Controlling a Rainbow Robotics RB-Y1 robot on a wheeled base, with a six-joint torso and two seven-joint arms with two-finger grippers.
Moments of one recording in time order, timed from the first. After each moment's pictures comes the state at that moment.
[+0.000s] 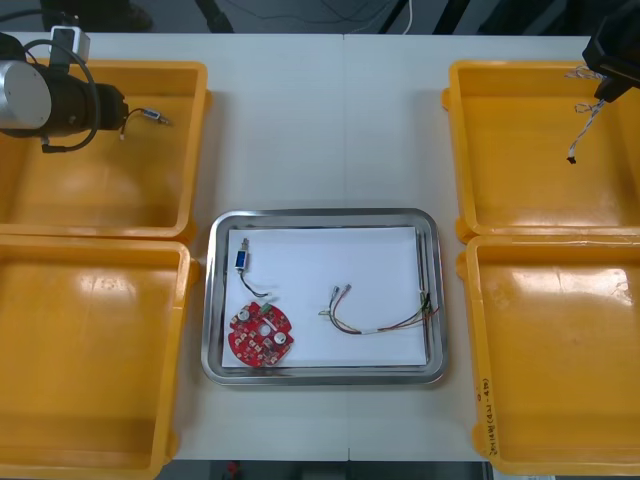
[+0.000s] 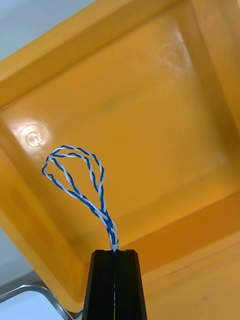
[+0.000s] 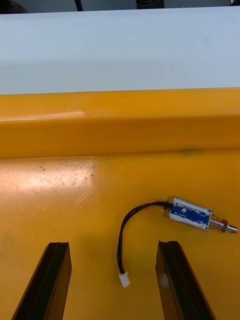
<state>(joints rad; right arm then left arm) -1.04 -0.65 -0.13 -1.33 -0.46 1.91 1.02 -0.80 0.71 -0.15 -1.03 0.73 0.82 -1.58</state>
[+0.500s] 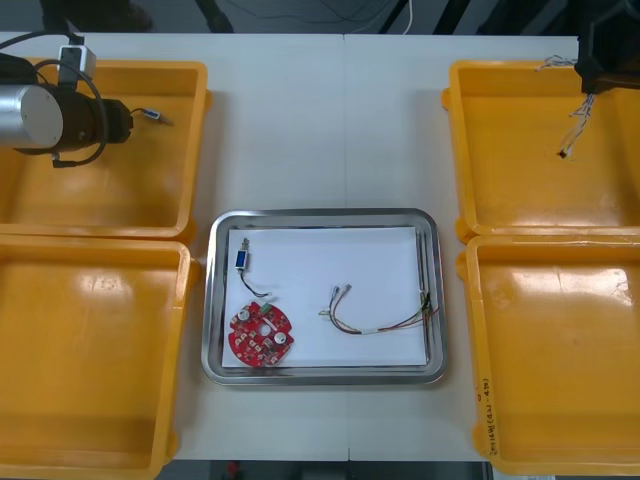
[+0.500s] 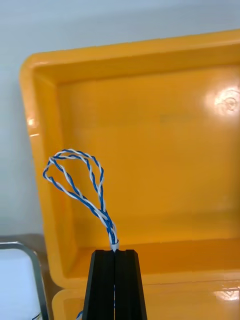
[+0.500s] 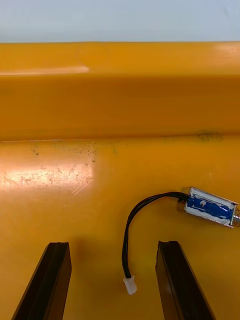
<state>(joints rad) -0.91 -0.67 -0.13 -1.64 -0.62 1.92 1.25 -0.80 0.71 -0.22 -0.95 0.78 0.71 -1.58</state>
